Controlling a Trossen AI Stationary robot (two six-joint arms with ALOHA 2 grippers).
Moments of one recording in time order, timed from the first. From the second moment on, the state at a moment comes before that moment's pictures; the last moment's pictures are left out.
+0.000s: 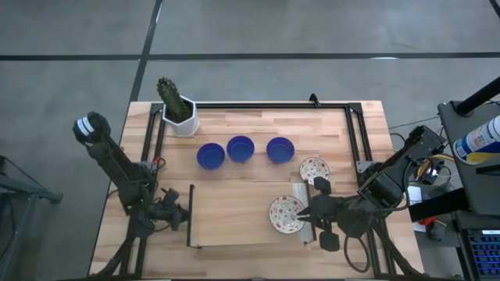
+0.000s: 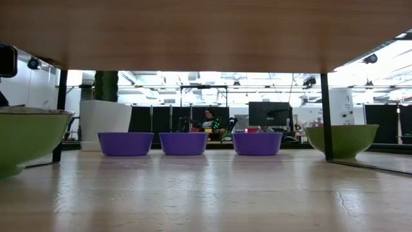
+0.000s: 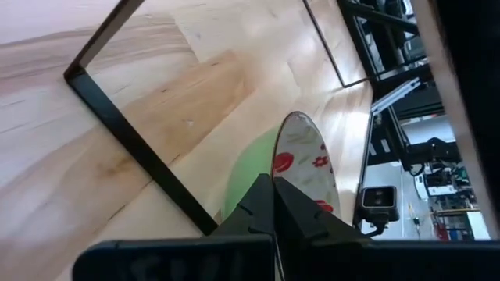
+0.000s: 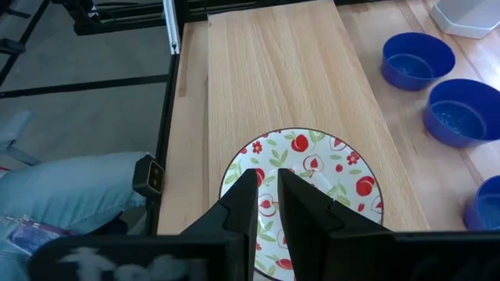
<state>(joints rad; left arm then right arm) -1.08 1.12 0.27 0.10 -0.85 -1.79 0.71 1.41 1.47 -0.84 0.47 0.63</state>
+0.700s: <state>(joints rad) -1.11 0.90 0.27 -0.29 -0.76 -1.98 0.71 1.41 1.47 -0.83 0.47 0.63</state>
